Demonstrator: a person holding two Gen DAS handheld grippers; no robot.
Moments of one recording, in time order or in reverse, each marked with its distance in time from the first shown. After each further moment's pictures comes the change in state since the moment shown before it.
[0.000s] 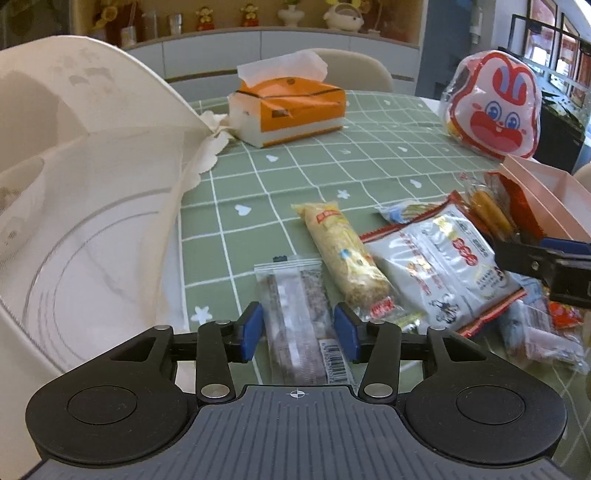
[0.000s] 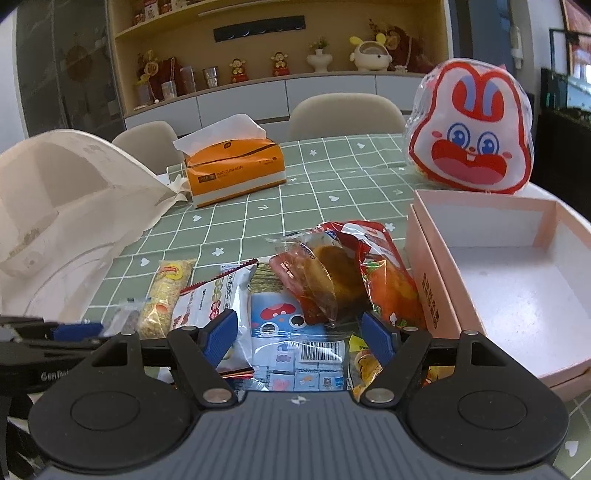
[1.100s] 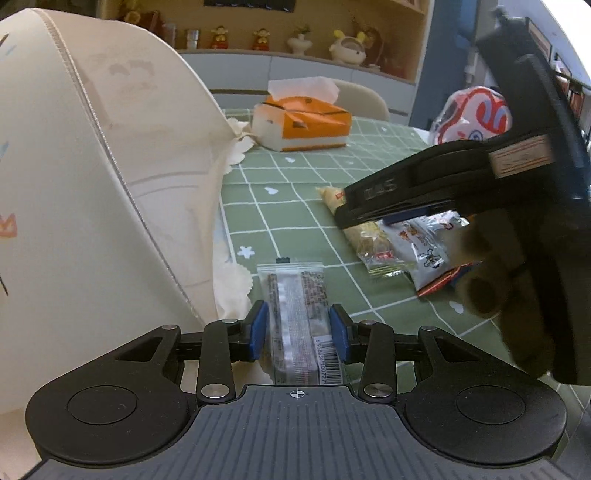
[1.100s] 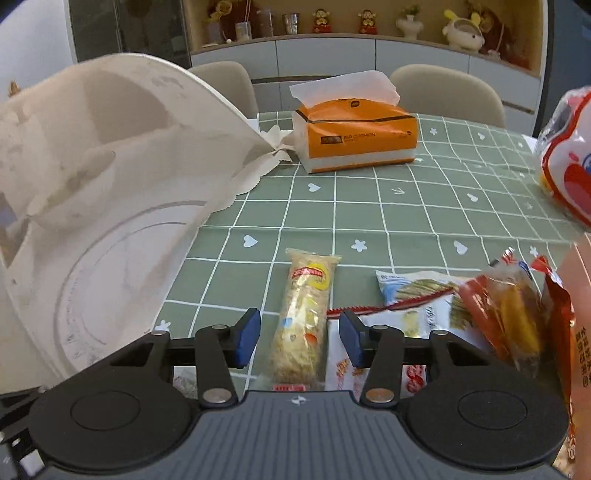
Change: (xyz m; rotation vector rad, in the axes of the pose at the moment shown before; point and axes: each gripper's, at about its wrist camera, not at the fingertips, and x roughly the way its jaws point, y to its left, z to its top) left arm -0.054 0.034 -0.059 -0.076 -0.108 -0.069; right arm 0.066 0.116 0.029 -0.147 0.175 0.154
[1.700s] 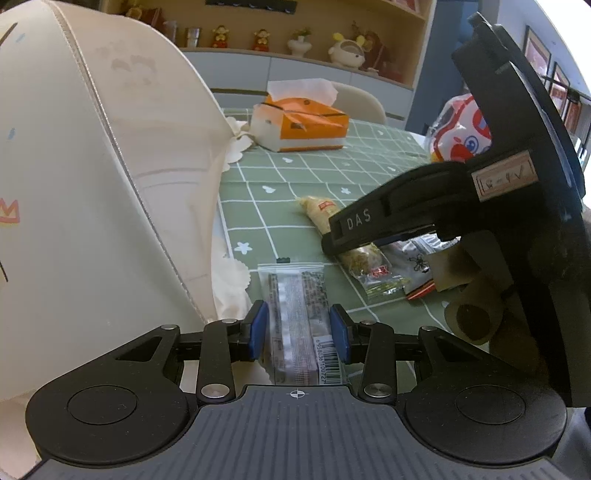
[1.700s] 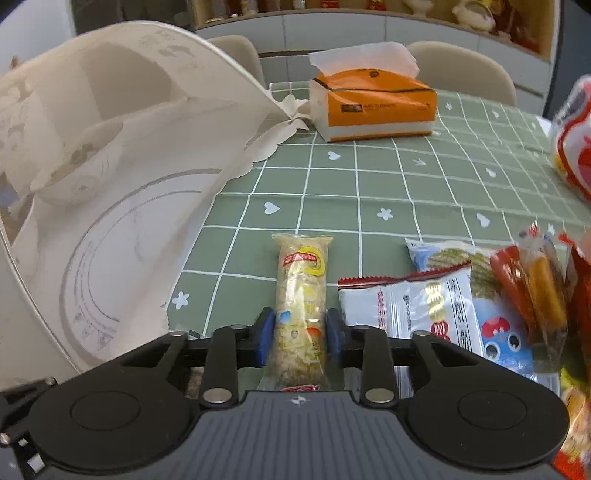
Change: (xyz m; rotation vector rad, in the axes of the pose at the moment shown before) left arm -0.002 0.005 -0.001 -0.033 0.004 -0.034; right arm 0.001 0.013 -0.008 -0.005 0.074 0.016
